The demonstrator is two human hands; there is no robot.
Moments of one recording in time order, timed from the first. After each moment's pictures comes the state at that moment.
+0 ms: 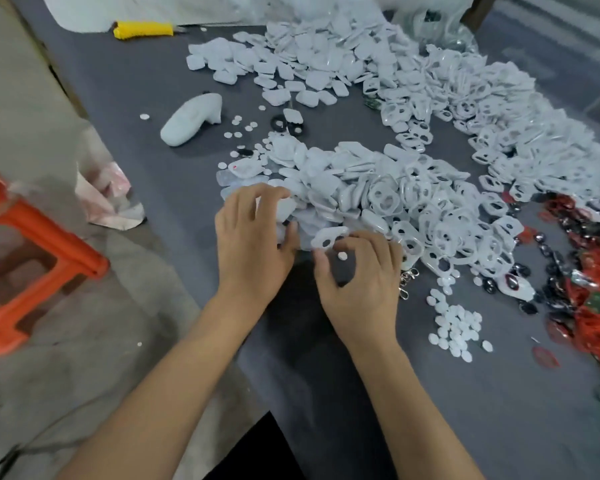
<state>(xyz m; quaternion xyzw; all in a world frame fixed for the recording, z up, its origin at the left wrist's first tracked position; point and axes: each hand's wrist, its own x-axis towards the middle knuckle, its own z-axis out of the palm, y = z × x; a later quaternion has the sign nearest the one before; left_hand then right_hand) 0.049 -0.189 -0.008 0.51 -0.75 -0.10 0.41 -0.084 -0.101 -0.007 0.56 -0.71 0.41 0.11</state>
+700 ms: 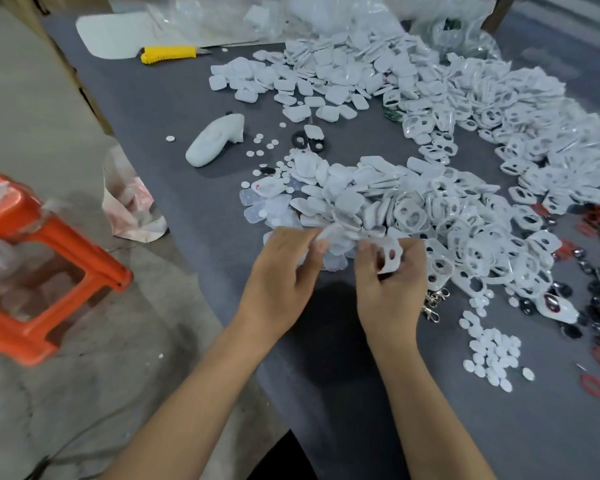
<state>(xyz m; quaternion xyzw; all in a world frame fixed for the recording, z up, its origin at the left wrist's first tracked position) 0.063 -0.185 -0.005 0.39 -0.76 -0.27 0.44 -0.074 -0.131 0.004 0.42 -0.67 0.61 -0.10</state>
